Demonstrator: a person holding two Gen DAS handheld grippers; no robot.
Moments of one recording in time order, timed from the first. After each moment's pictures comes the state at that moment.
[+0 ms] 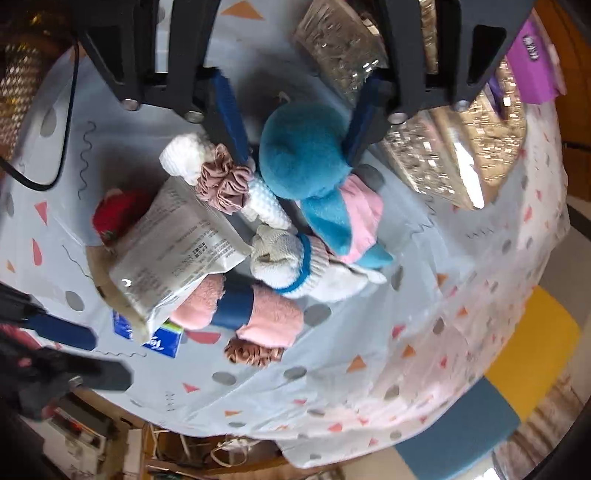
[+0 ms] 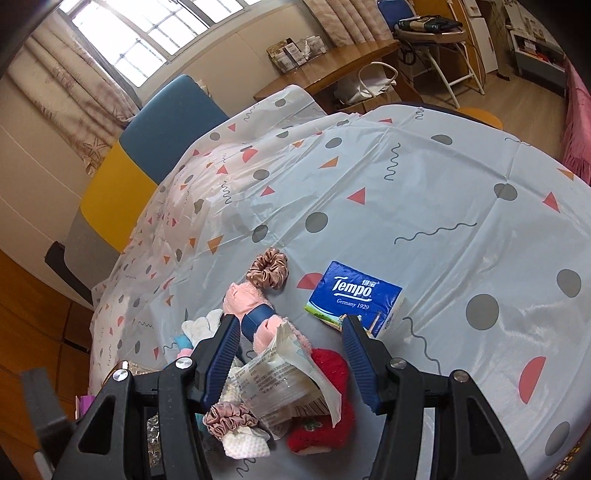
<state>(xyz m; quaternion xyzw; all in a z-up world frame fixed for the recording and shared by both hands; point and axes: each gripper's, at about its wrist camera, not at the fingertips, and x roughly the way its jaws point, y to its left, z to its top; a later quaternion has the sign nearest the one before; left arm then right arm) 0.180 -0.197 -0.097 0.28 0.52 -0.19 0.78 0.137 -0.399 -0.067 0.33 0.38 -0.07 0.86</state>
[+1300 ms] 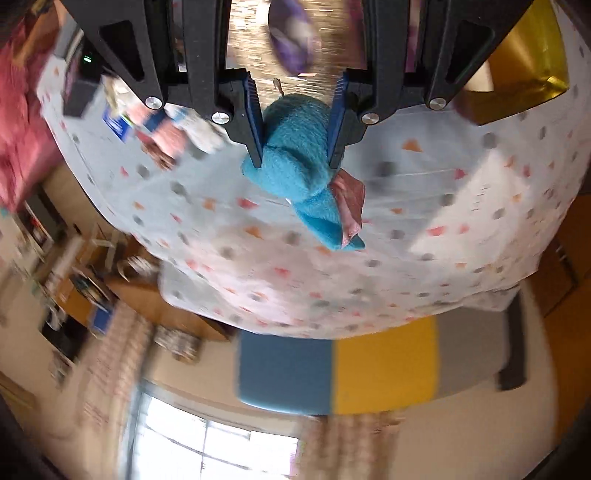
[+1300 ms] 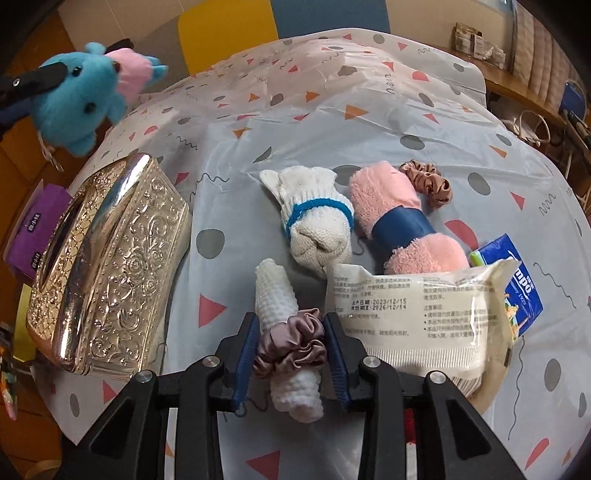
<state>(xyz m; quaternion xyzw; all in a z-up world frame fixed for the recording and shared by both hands) 0.234 -0.010 0.053 -0.02 0.39 -0.09 0.92 0.174 -0.258 -0.117 0.03 0.52 0.10 0.85</state>
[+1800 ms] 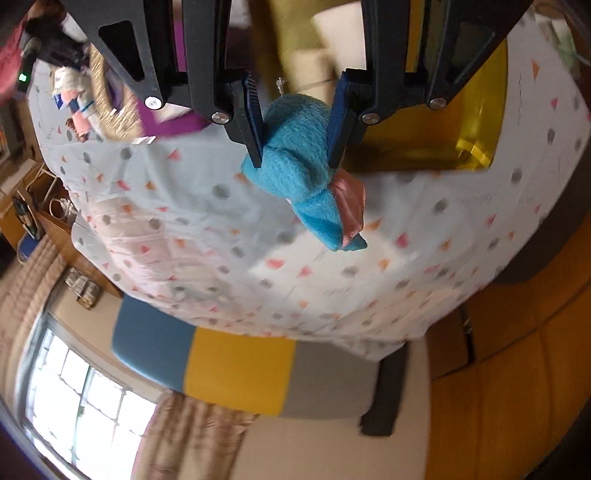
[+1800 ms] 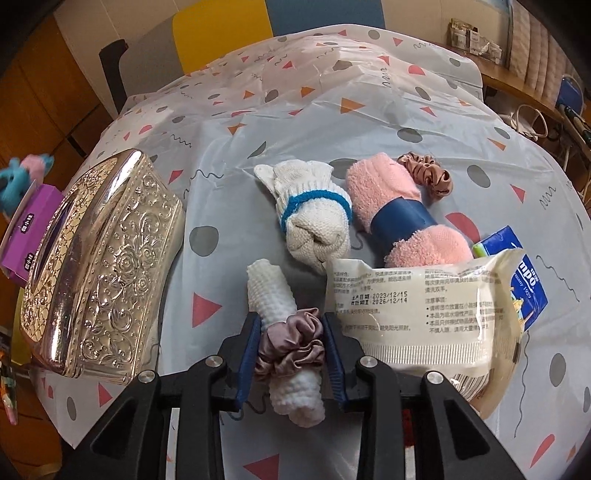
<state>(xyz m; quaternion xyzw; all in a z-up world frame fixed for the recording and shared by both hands) 0.166 0.193 0.012 -0.11 0.39 0.07 0.91 0.175 -0.259 -0.122 0.04 0.52 0.10 0.85</state>
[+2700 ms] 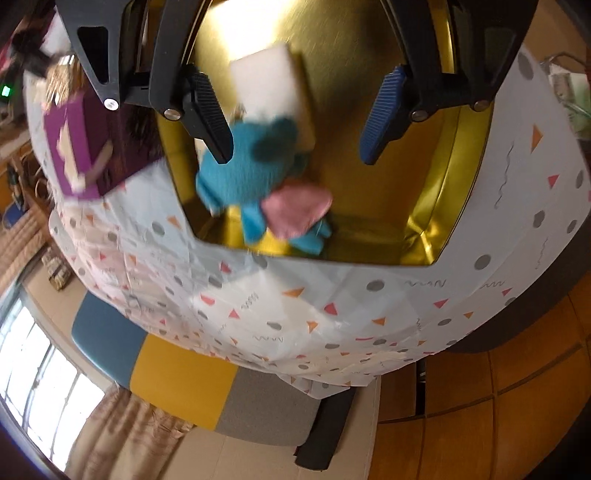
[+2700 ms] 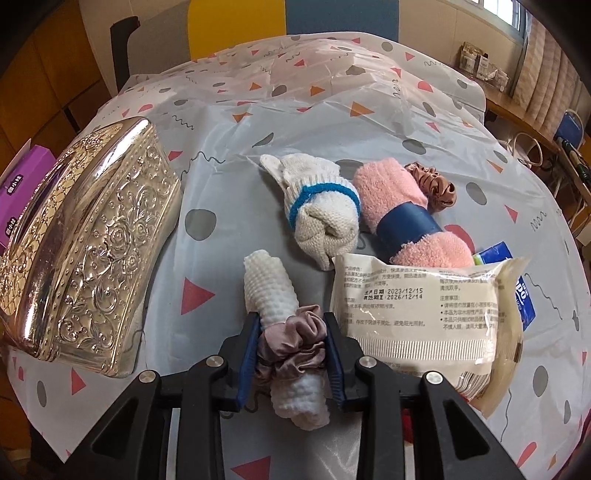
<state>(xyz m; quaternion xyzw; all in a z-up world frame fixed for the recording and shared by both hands) 0.104 0.250 -0.057 -0.16 0.41 0.11 0.89 0.170 -0.243 -0.127 -0.03 0.51 0.08 0.85</state>
